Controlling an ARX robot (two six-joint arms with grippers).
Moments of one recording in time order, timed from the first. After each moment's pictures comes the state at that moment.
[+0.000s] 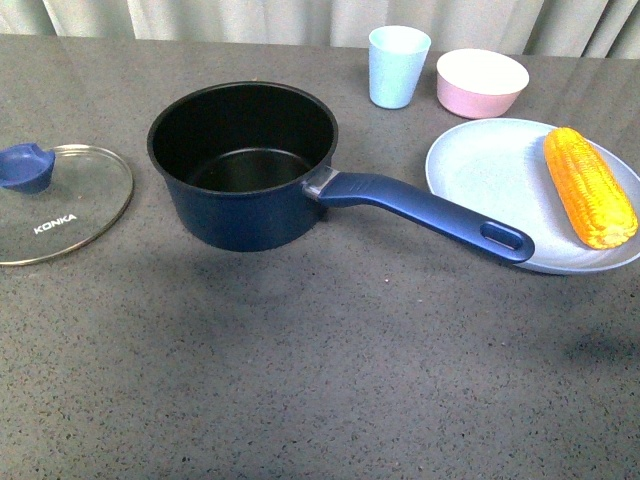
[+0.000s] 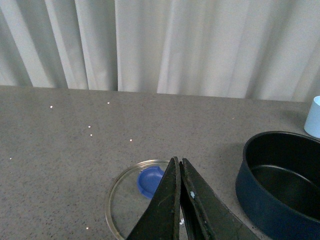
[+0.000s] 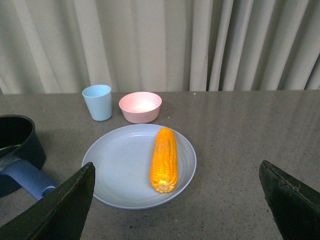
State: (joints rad) left arm 0.00 1.19 0.12 1.05 0.00 -0.01; right arm 0.00 0.00 0.02 0.00 0.00 0.00
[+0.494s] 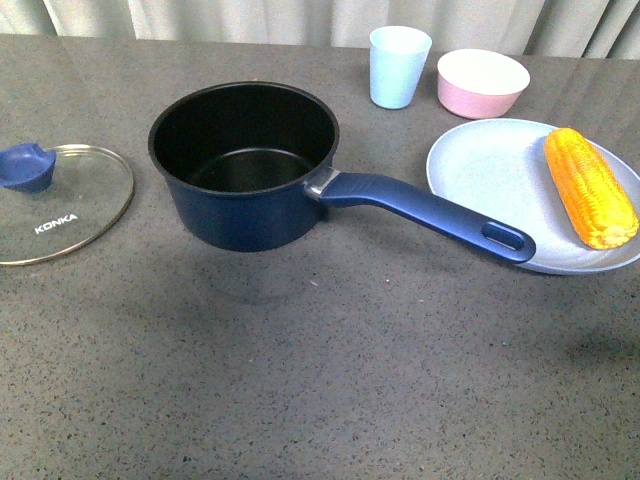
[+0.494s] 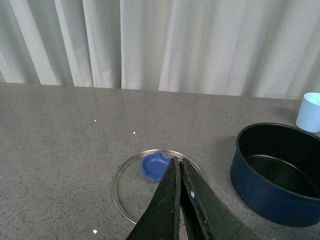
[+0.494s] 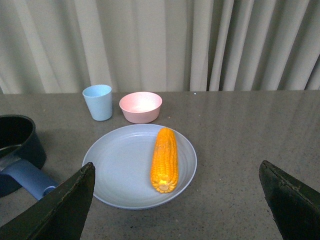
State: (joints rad) left arm 0.00 0.77 0.02 0.74 0.00 -0.01; right arm 0.00 0.00 0.02 0.00 0.00 0.00
